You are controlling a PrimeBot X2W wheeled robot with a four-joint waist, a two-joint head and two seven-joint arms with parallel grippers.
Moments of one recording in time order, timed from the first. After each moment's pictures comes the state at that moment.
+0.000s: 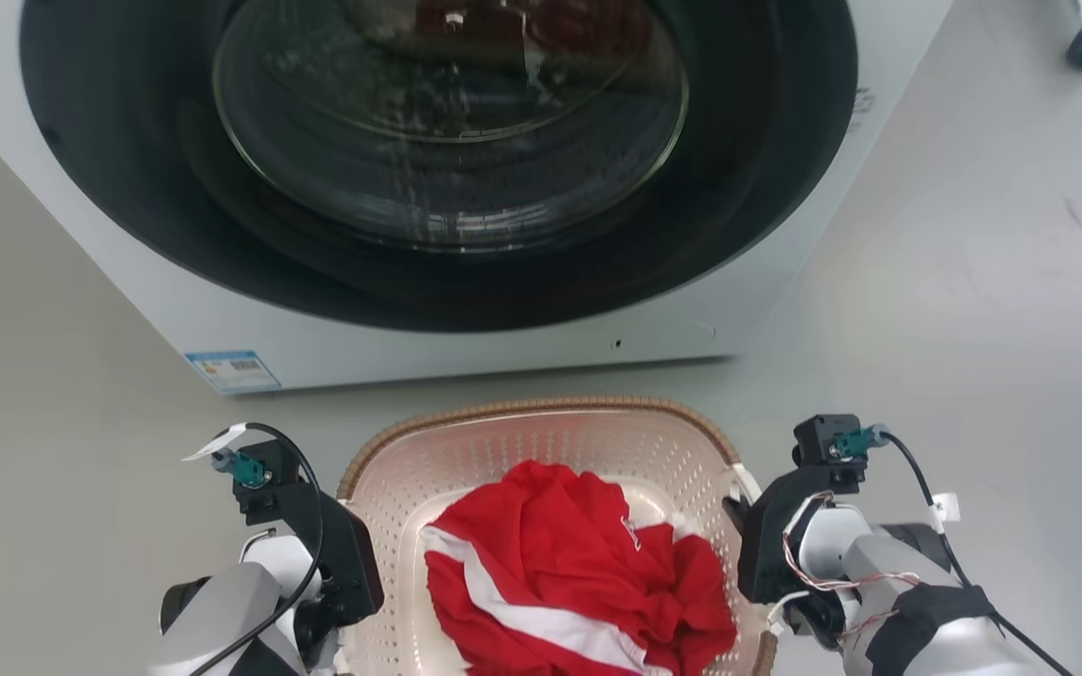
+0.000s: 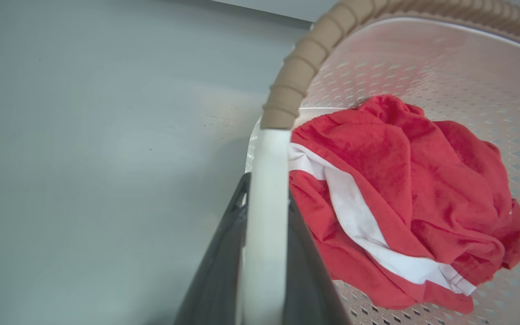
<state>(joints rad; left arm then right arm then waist) -0.68 0.03 -0.35 1.23 -0.69 -0.09 0.28 -0.71 -0.06 0.71 1.12 0.80 0.08 0.19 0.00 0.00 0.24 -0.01</state>
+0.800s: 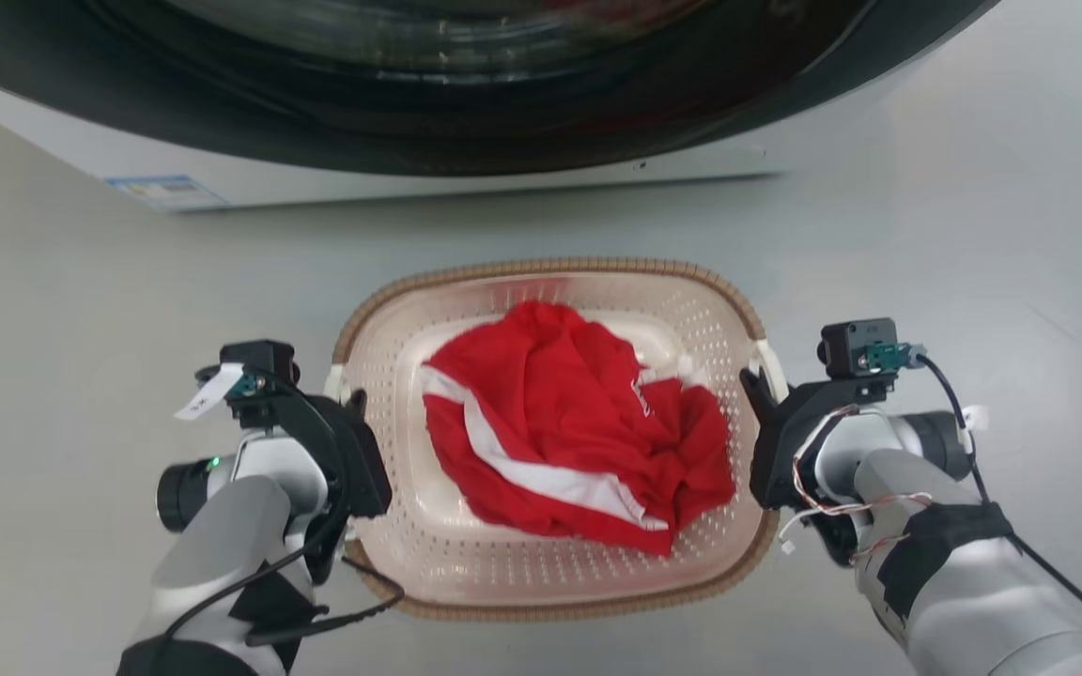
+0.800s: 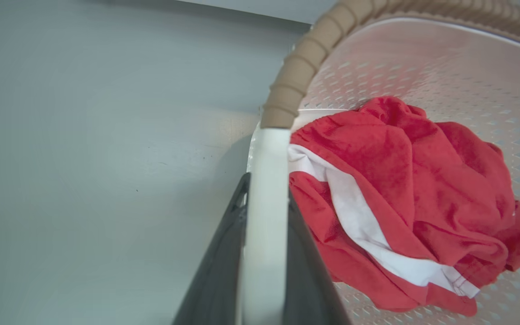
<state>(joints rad) -0.77 0.03 -0.37 1.17 -0.66 -0.07 0.05 -0.83 -0.08 0.72 1.12 0.73 0.06 0.00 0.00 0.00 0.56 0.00</state>
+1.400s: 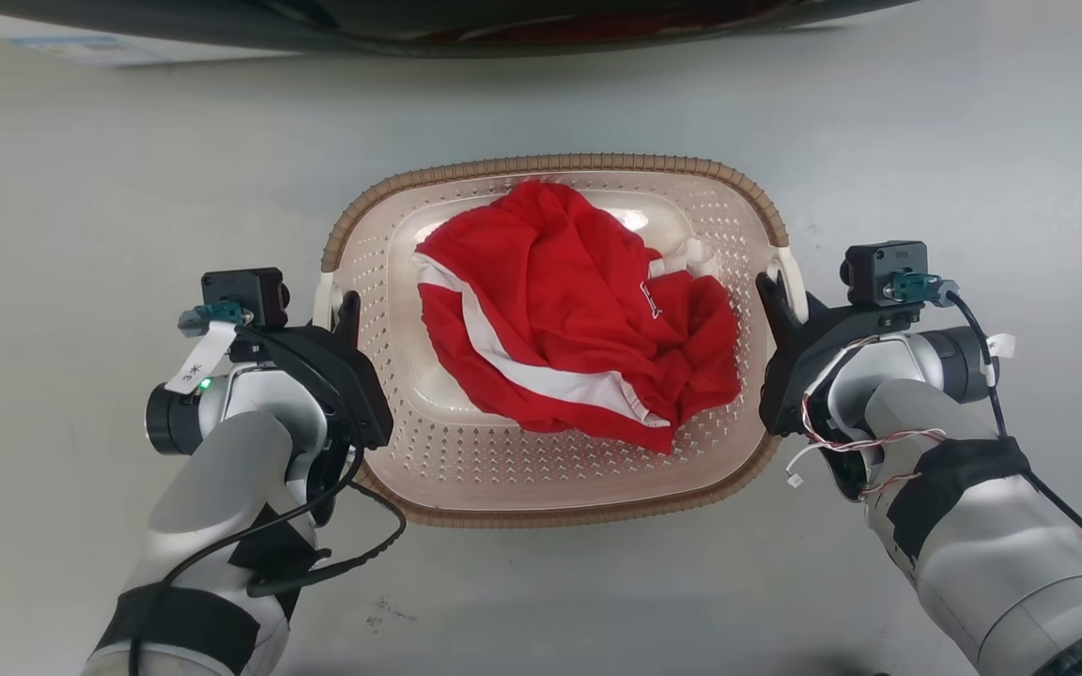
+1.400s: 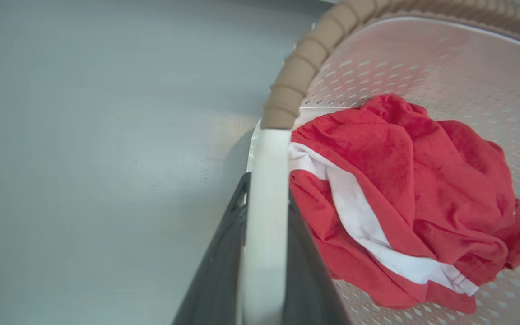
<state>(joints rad) -0.88 0.02 -0.37 1.15 -0.62 -0.06 -0.10 -0.95 -0.10 0.73 1.14 0.69 0.04 -0.12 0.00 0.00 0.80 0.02</state>
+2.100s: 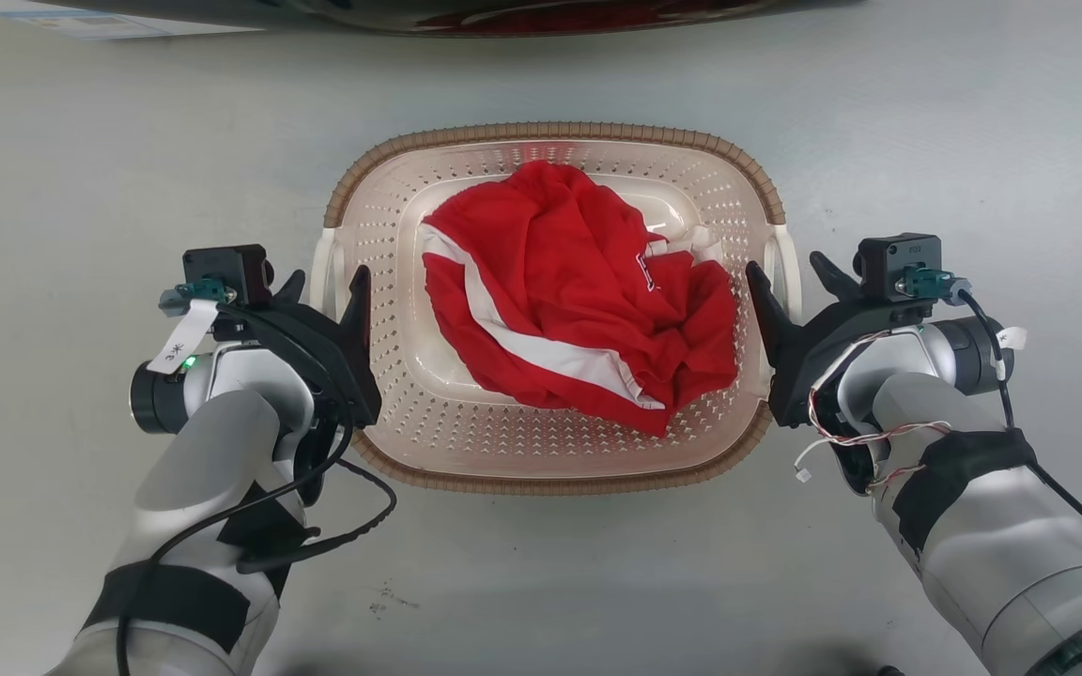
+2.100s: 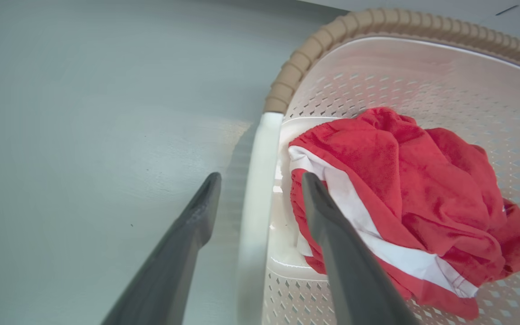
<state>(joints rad) -0.92 0.03 -0.37 1.20 -0.62 -0.09 -0.13 -0.98 -0.10 0.74 1.18 0.68 0.05 -0.18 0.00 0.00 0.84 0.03</state>
